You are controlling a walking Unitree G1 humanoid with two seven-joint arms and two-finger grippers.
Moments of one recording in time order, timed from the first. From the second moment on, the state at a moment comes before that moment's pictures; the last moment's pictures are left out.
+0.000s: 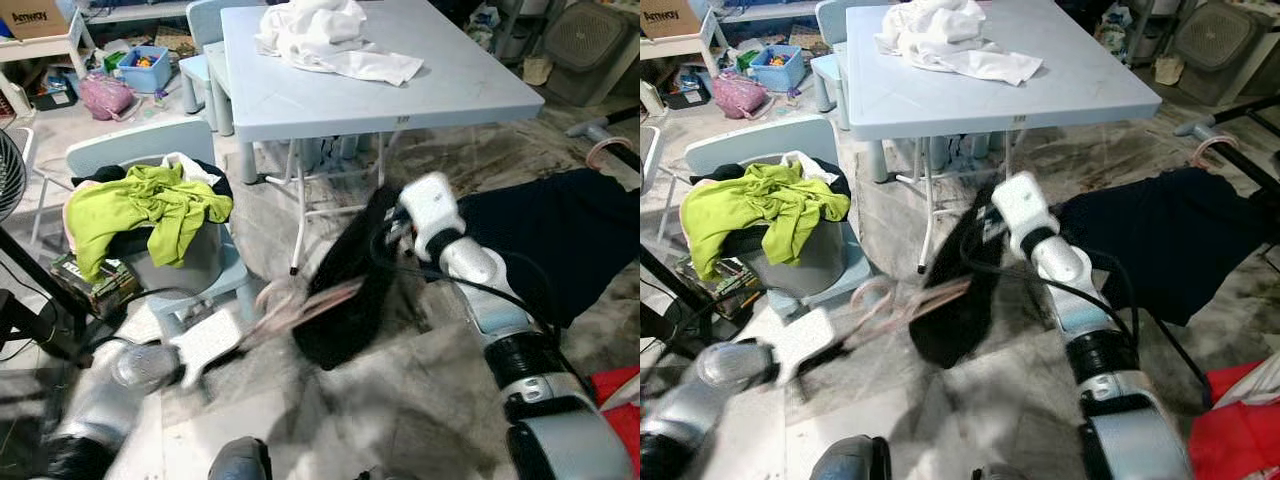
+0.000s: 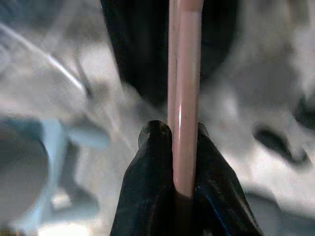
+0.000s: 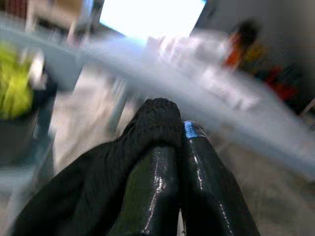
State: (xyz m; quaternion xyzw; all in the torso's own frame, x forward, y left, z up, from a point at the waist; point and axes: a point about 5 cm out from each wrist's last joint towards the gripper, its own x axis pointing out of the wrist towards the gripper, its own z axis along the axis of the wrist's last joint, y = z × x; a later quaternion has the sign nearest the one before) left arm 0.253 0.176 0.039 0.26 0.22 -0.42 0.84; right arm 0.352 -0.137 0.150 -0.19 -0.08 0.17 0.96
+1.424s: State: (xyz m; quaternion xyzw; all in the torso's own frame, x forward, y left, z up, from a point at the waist) left arm 0.258 0.182 0.085 0.00 0.03 -0.12 0.99; right arm 0.291 -0.169 0.103 -0.11 0.02 0.04 0.99
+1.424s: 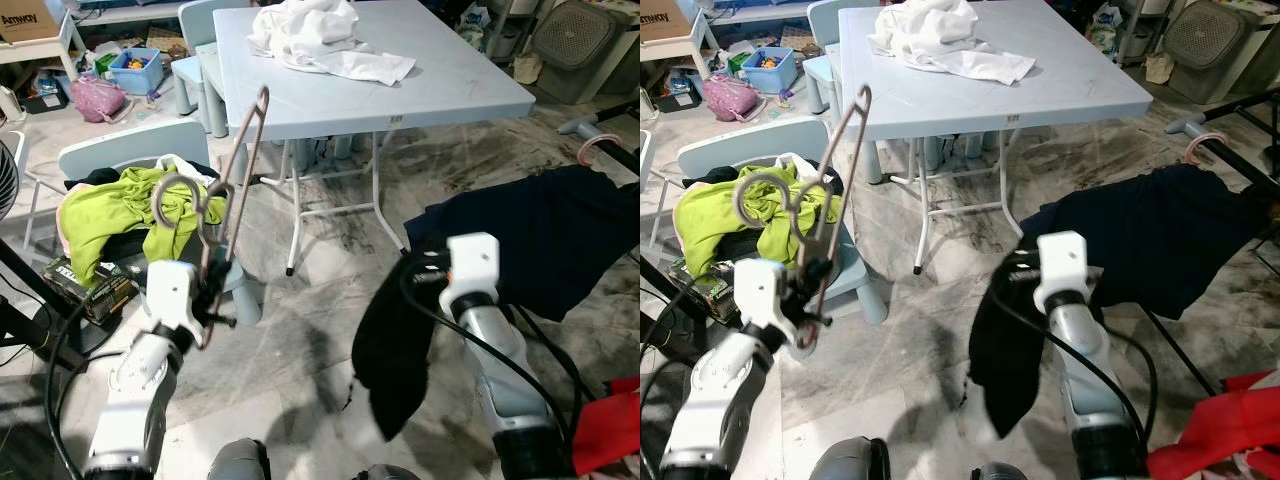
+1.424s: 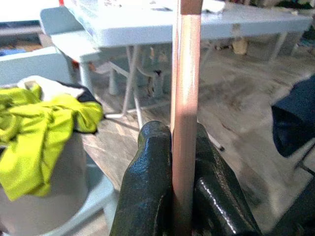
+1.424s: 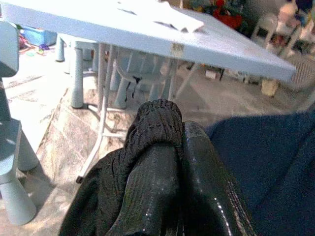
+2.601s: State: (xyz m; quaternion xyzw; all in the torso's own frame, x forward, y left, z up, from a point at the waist) left arm 0.279 0.194 0.098 0.00 0.00 -0.10 1.00; right arm 0.303 -0.153 0.123 -0.10 -0.01 0.08 0.99
